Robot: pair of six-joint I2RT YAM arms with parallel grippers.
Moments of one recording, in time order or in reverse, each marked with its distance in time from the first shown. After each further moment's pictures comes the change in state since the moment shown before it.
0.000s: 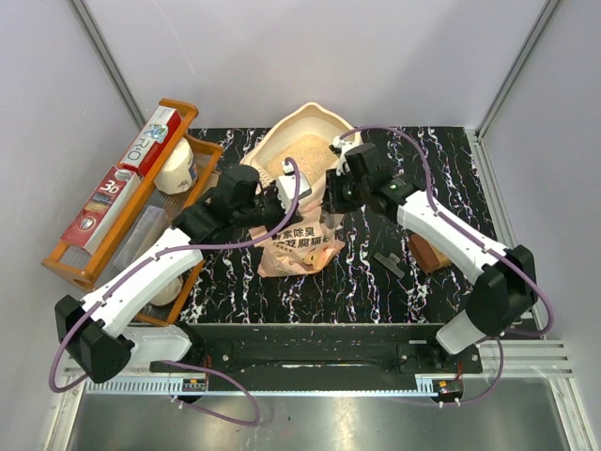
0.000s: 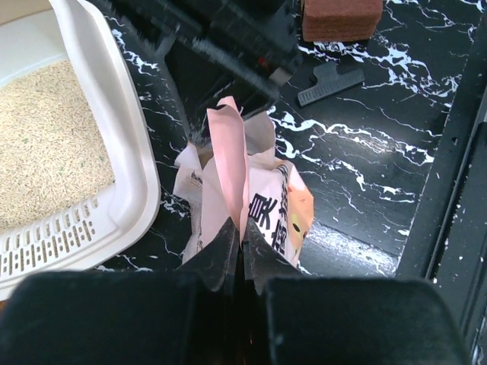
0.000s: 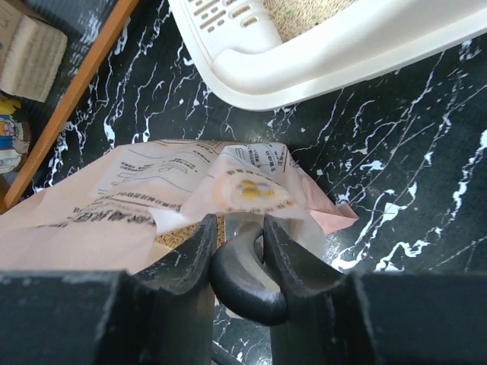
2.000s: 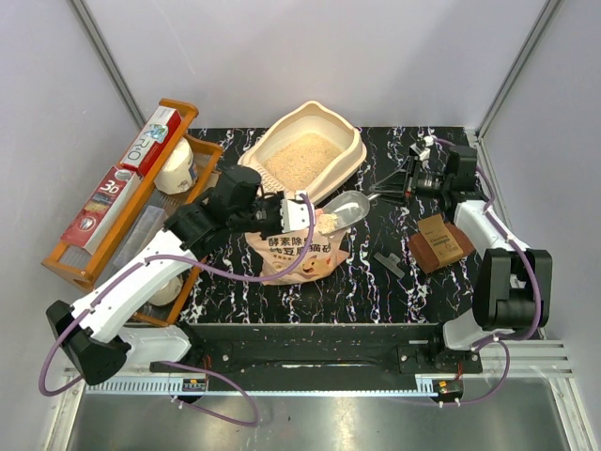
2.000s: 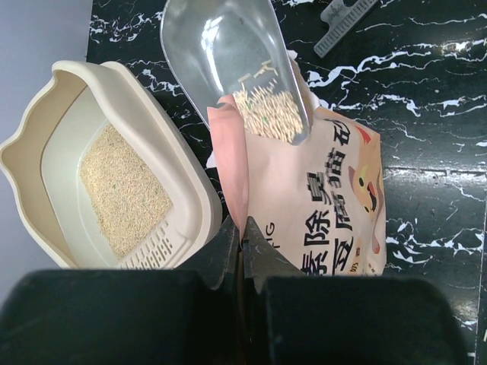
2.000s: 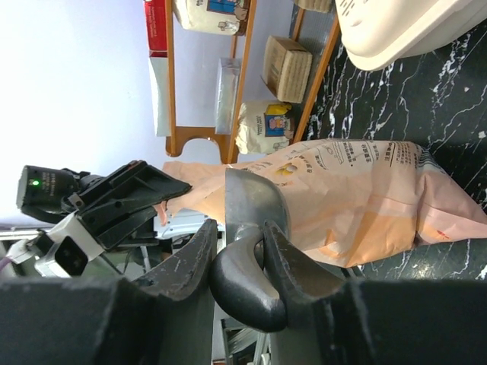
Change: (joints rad) left arm -0.059 -0.006 0.103 -0.182 -0.031 0.465; right arm -0.621 -0.020 -0.345 0.544 -1.092 0.579
